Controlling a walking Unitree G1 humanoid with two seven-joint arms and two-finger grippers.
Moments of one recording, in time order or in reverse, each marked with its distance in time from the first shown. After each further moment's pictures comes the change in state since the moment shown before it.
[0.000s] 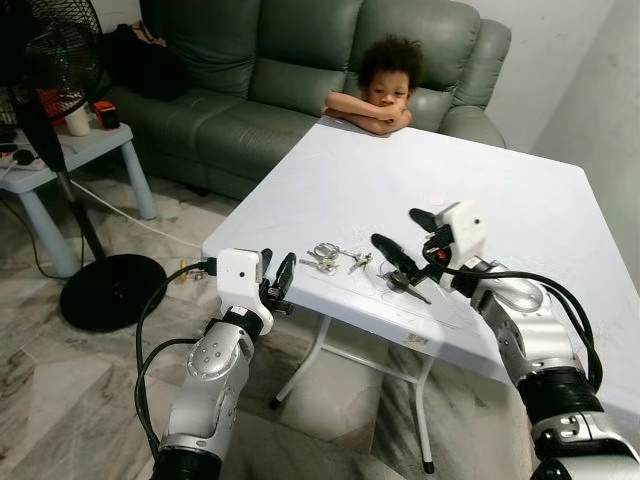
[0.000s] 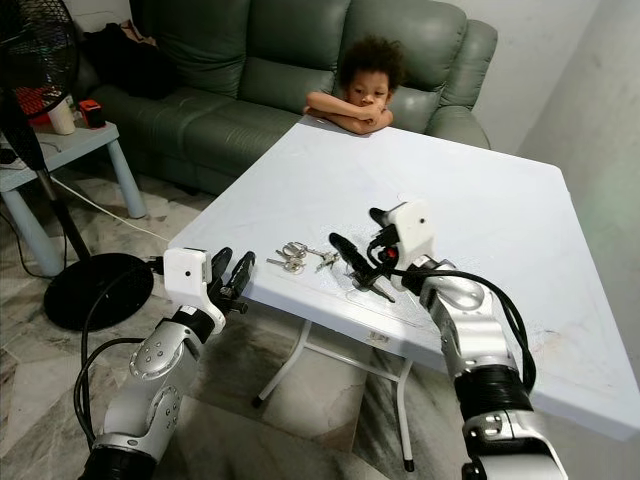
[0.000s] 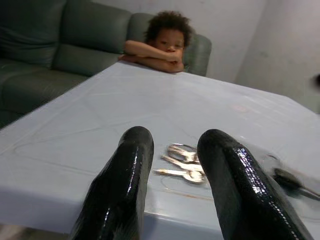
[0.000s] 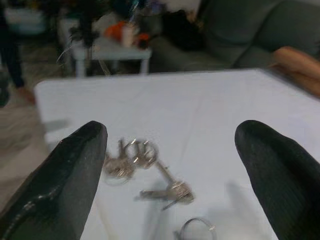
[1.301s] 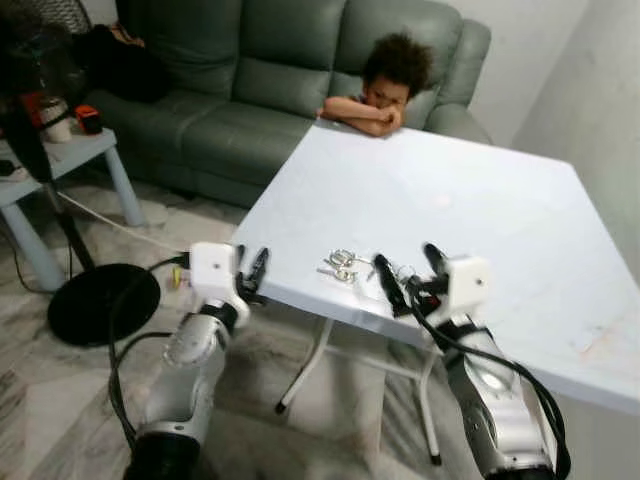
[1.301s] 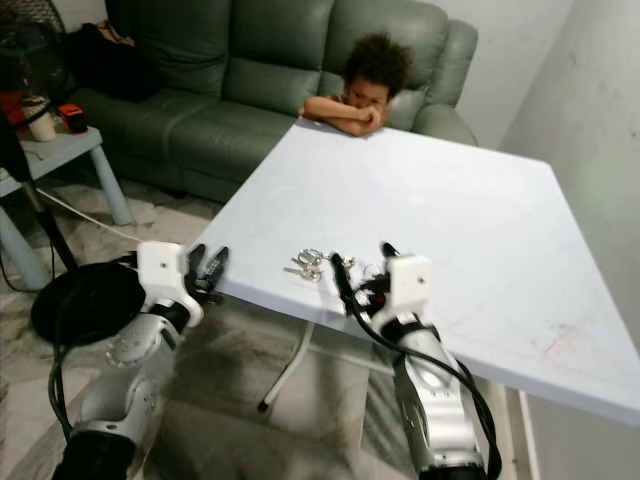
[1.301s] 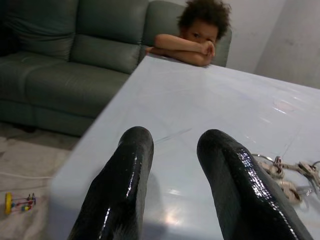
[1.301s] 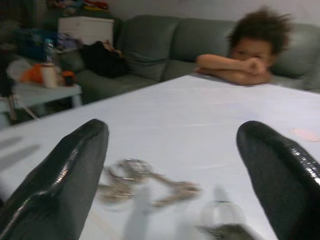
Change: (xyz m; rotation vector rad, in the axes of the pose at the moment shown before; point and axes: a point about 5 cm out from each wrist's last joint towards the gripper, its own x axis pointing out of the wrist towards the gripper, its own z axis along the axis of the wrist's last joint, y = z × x) left arm 0.004 0.035 0.004 0.035 0.024 0.116; right arm -0.035 0.055 -0.024 0.121 -0.181 -0.386
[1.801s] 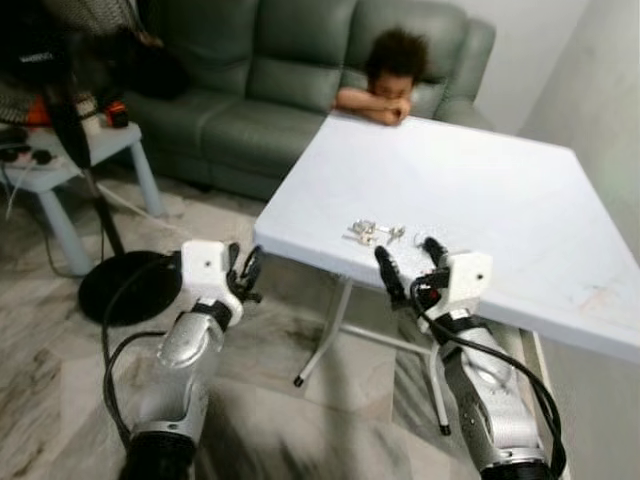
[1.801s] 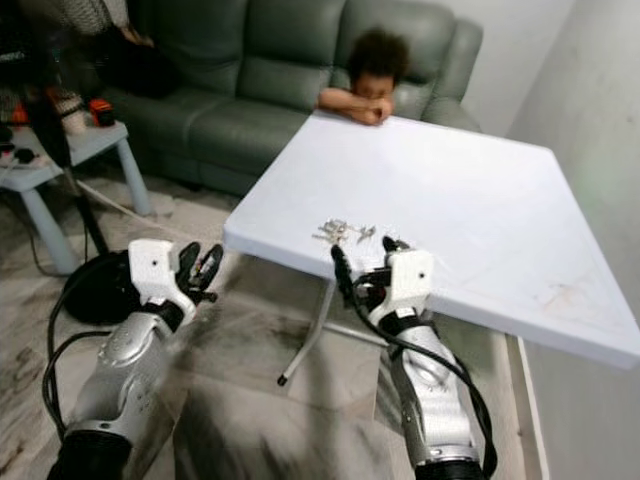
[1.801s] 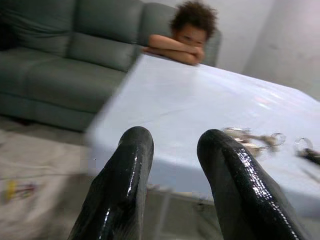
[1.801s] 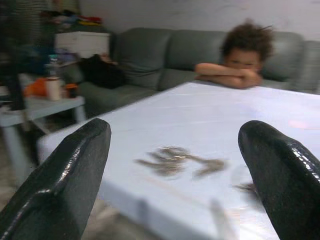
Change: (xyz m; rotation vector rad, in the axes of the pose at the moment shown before) left arm -0.001 0.008 0.001 -0.042 0.006 0.001; right arm 0.006 0.006 0.002 0.037 -0.034 -0.040
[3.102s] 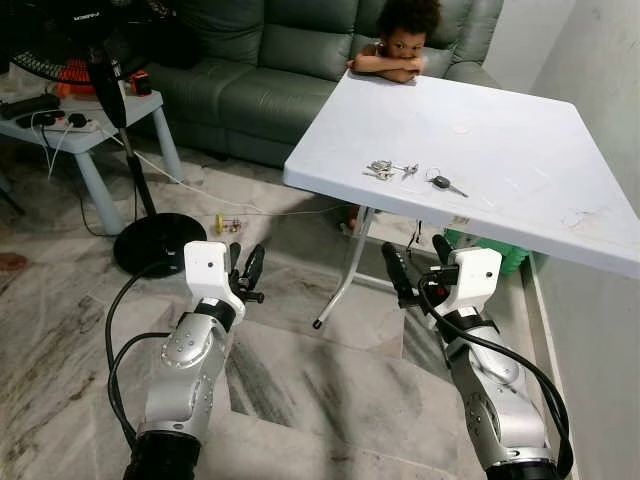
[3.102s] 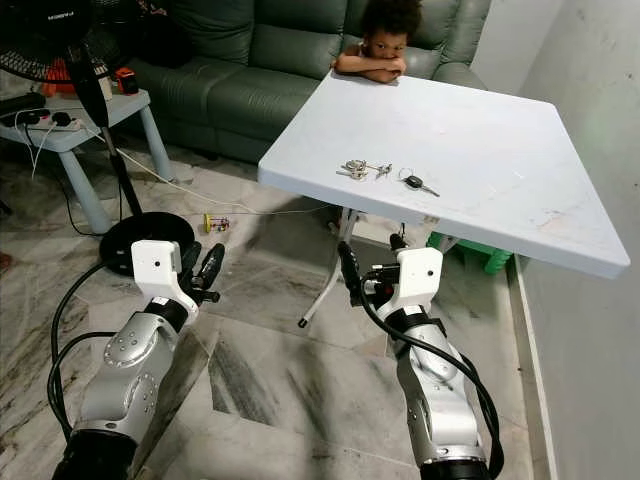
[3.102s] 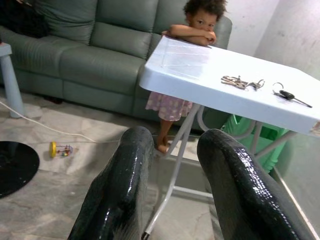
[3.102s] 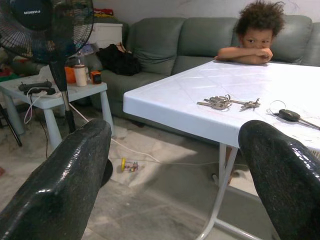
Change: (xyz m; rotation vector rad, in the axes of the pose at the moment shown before) left arm 0.000 0.000 -0.001 0.010 -0.008 -0.001; right arm -0.001 -0.007 0.003 0.001 -0.001 -0.027
